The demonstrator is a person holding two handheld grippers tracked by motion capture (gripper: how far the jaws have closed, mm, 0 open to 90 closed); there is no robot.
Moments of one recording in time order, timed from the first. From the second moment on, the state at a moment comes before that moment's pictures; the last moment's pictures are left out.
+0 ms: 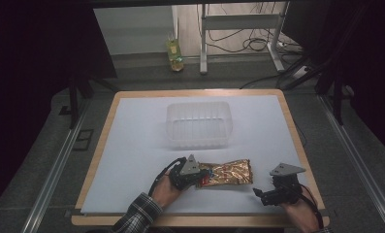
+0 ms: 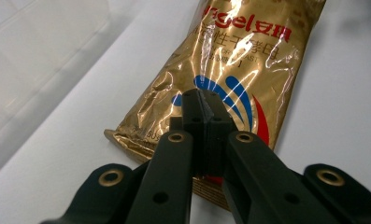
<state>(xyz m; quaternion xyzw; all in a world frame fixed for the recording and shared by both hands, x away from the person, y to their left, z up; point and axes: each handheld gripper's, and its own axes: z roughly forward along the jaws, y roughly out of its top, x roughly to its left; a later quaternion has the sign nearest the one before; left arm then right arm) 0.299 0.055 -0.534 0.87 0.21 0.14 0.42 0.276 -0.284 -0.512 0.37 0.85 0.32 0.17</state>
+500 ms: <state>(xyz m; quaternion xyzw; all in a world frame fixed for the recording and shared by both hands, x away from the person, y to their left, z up) 0.297 0.057 -0.536 0.87 0.22 0.14 0.42 0.277 -0.286 -0.509 0.39 0.84 0.34 0.14</state>
